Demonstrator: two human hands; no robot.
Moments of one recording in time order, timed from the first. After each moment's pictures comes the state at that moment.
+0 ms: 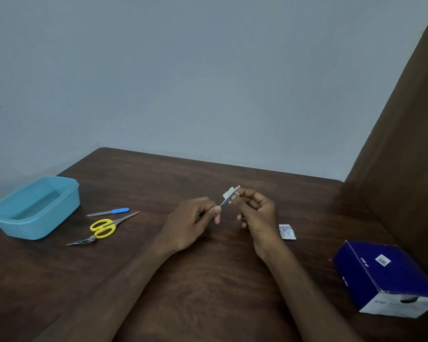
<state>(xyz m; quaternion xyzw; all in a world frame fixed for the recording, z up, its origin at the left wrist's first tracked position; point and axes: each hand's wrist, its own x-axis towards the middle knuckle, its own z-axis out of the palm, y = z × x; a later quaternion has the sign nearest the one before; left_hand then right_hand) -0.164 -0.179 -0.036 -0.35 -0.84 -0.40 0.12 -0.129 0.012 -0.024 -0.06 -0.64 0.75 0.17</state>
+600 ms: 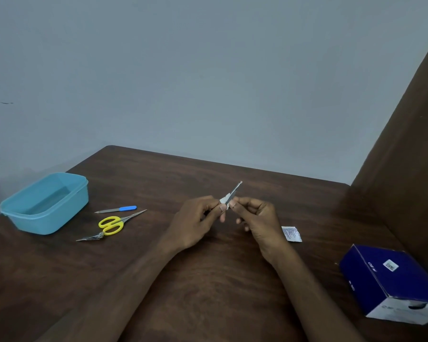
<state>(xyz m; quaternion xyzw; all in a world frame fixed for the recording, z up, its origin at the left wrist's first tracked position) -0.161 -0.179 -0.035 -0.32 -0.84 -0.42 0.12 -0.126 0.014 -0.028 -0.01 -0.71 0.69 0.11</state>
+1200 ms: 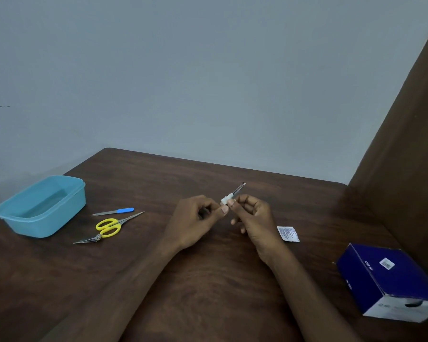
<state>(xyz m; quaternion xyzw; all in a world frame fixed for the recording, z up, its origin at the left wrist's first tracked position) -0.163 -0.177 -0.037 -0.26 -0.83 -0.48 0.13 -0.126 0.010 -0.027 0.00 -0.72 0.68 0.12</state>
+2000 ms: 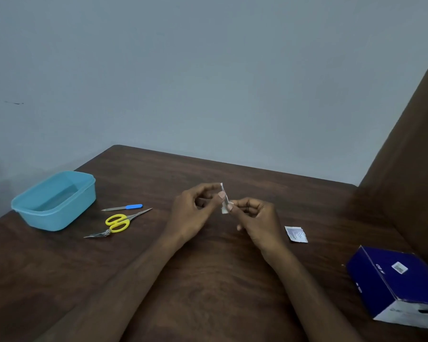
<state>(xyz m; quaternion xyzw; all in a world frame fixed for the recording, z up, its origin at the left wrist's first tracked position) -0.157 -0.183 -0.027 -0.17 -0.78 -0.59 0.12 -0.128 0.005 -0.033 0.01 -0.75 0.64 0.15</state>
